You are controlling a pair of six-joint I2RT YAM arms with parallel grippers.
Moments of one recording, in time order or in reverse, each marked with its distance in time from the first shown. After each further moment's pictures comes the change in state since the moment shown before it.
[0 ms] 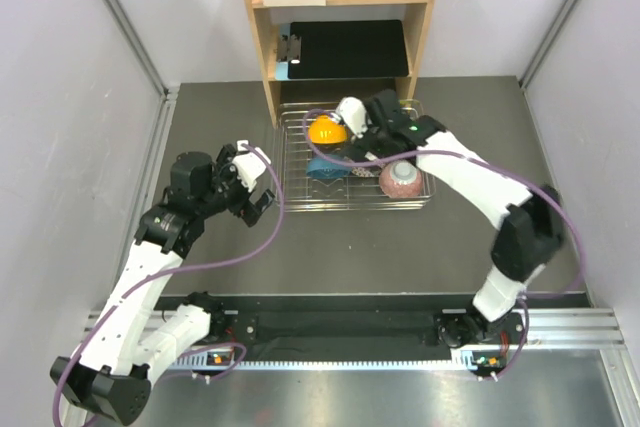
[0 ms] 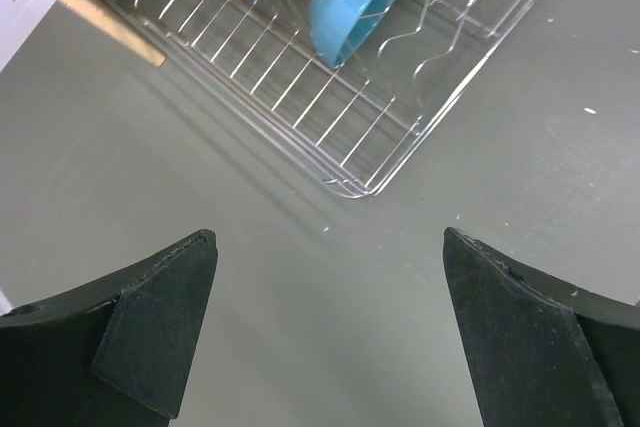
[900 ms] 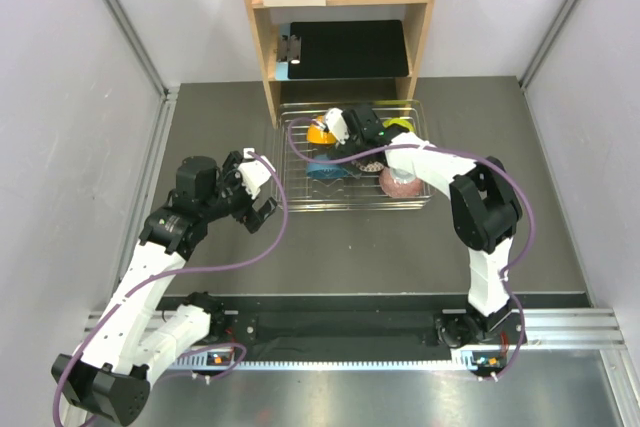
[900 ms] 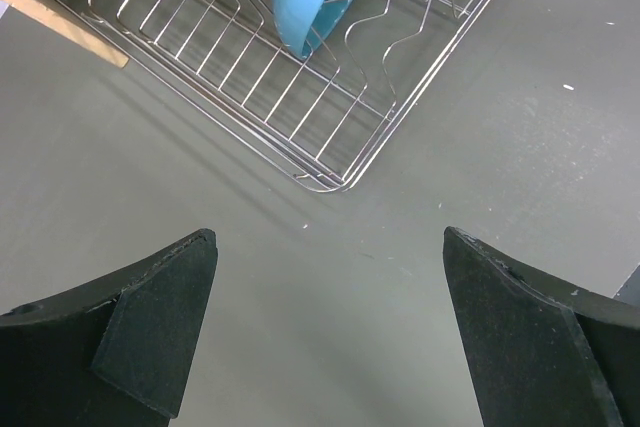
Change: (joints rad) left arm -0.010 -0.004 -0.049 0.007 0.035 0.027; right arm 0.003 0.237 -0.004 0.243 0.024 0.038
